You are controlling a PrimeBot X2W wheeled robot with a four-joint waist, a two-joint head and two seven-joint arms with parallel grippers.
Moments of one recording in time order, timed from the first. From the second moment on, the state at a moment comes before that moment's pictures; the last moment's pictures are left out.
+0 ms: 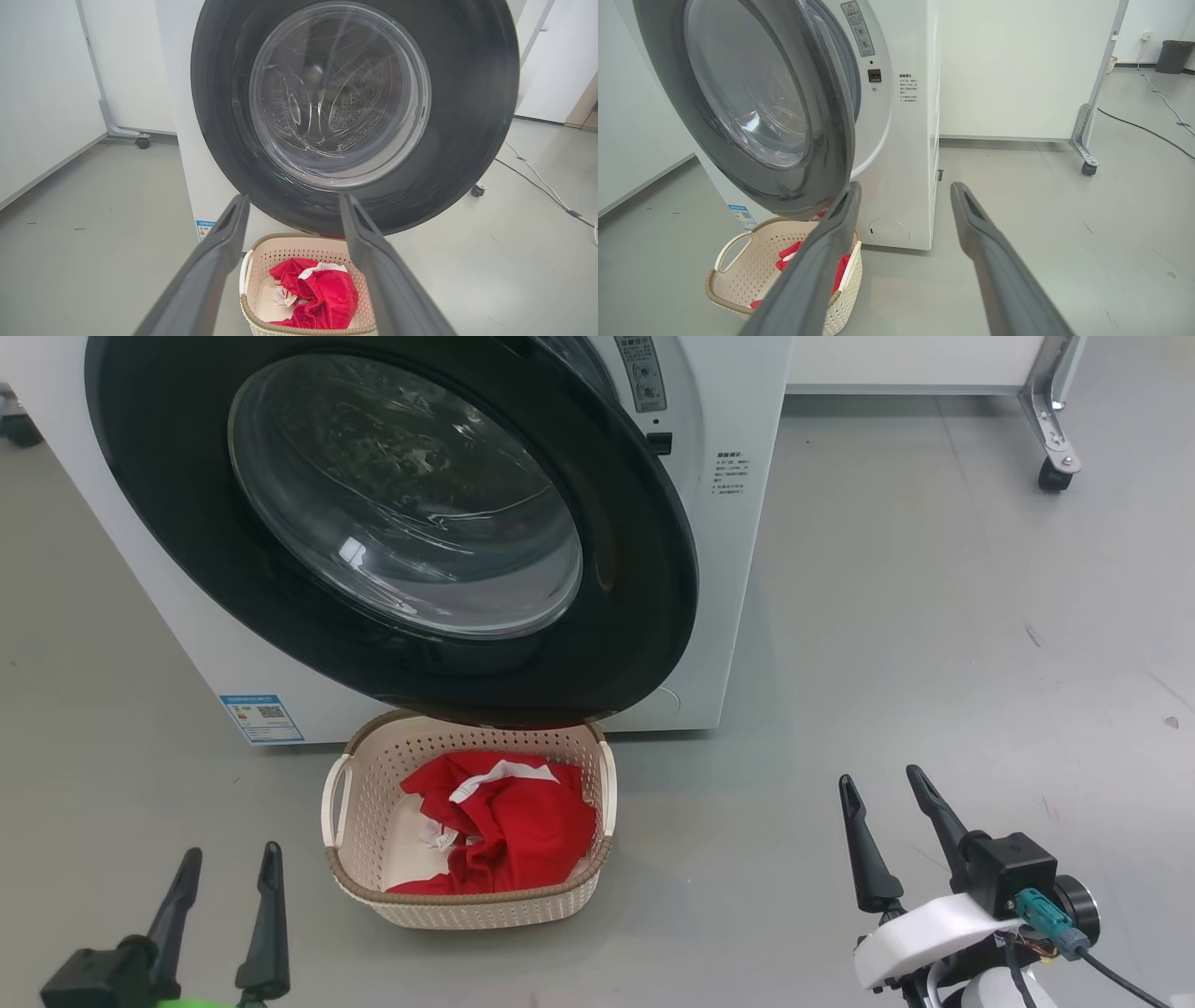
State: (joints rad) left arm 0.20 0.16 -0.06 -0.12 -0.45 -0.03 -0.10; right arm -0.01 -0.05 0.20 0.24 0.25 0.01 -0.25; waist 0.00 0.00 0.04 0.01
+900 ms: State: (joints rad) left arm 0.20 0.13 -0.11 -0.05 -0.38 0.02 -0.13; right arm -0.01 -0.05 0.21 0.24 0.25 0.01 -0.25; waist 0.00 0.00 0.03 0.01
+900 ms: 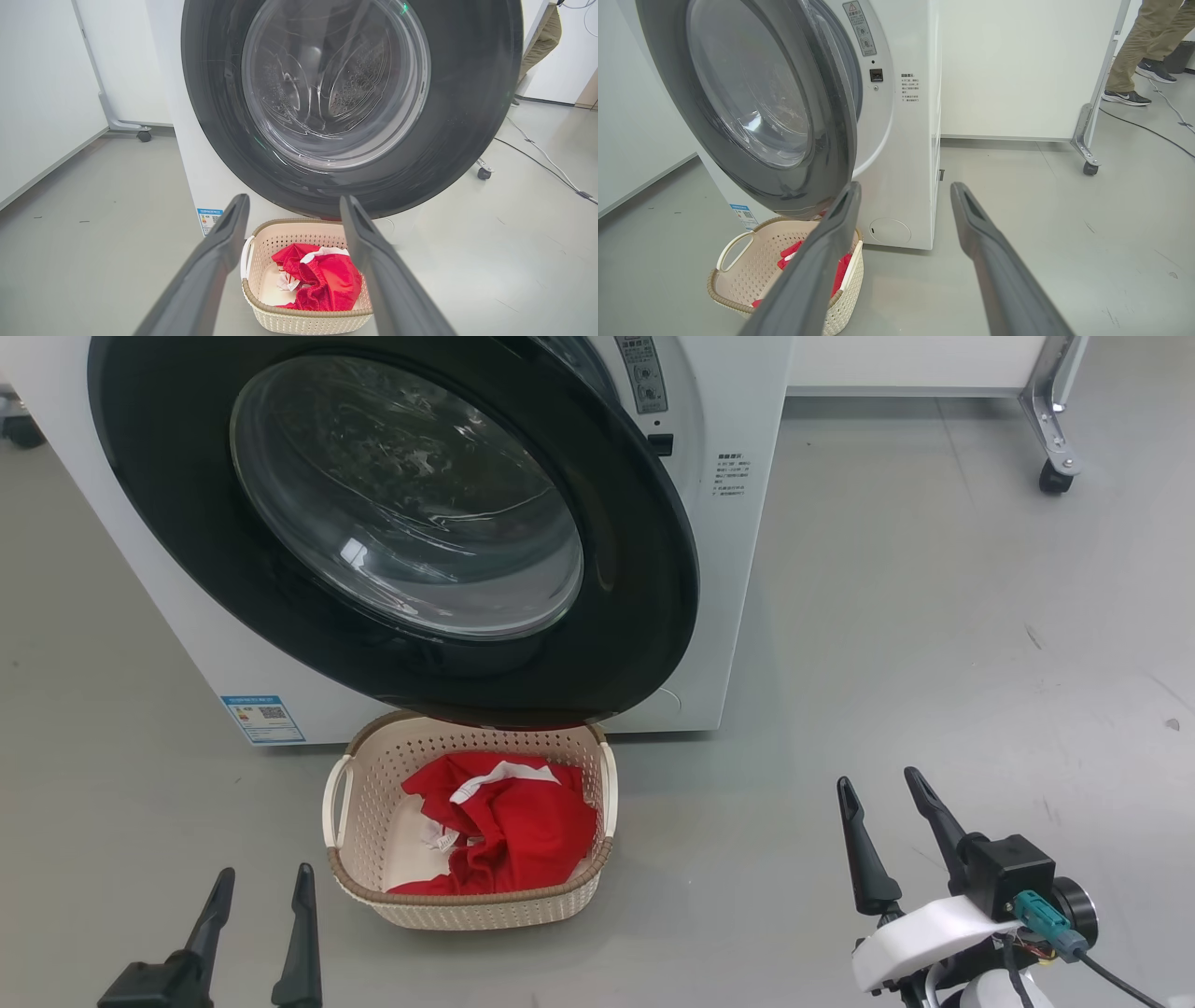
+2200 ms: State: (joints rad) left arm 0.12 0.10 -0.16 -0.05 -0.37 0.03 -0.15; right arm -0.14 -0.06 0.27 0.24 0.23 0.06 -0.25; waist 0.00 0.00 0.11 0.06
